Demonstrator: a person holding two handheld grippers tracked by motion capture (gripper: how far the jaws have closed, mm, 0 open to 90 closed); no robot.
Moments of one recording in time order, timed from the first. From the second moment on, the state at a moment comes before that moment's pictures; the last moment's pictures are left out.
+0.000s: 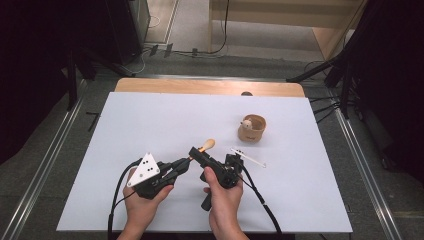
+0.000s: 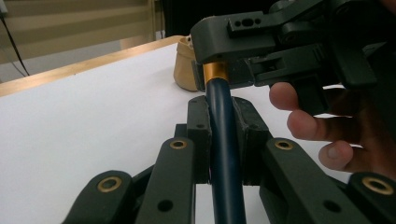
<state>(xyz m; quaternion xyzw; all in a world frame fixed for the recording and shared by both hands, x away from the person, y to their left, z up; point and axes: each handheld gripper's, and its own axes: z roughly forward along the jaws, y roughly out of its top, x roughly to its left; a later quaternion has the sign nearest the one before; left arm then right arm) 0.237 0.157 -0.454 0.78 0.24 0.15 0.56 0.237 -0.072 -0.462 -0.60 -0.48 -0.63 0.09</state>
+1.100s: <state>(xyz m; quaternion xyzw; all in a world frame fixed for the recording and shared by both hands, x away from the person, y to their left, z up) 0.241 0.169 -0.456 0.75 0.28 0.14 0.58 0.235 -0.084 -0.457 -0.58 -0.46 -0.67 0.03</state>
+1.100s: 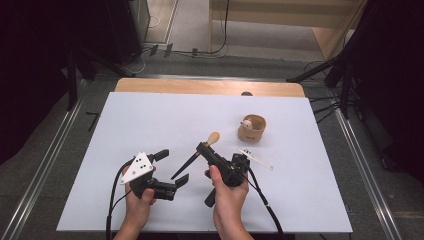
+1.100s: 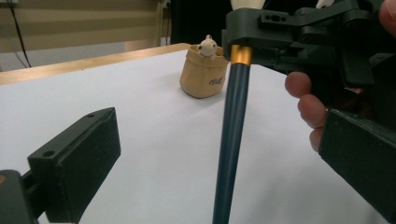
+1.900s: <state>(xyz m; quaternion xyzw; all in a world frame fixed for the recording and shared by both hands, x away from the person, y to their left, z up) 0.245 0.202 -0.457 0.74 0.30 0.16 0.59 0.237 -0.100 -0.444 -0.55 -0.51 -0.66 -0.08</state>
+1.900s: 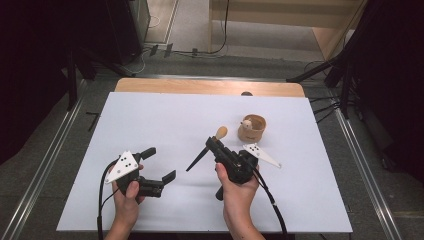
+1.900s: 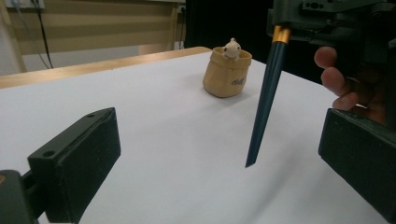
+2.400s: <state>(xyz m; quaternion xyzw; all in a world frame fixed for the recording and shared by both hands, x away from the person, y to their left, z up) 0.248 0.233 -0.458 0.73 0.32 0.19 0.57 0.246 -0.125 -0.431 -0.54 -0.52 -0.65 -0.14</state>
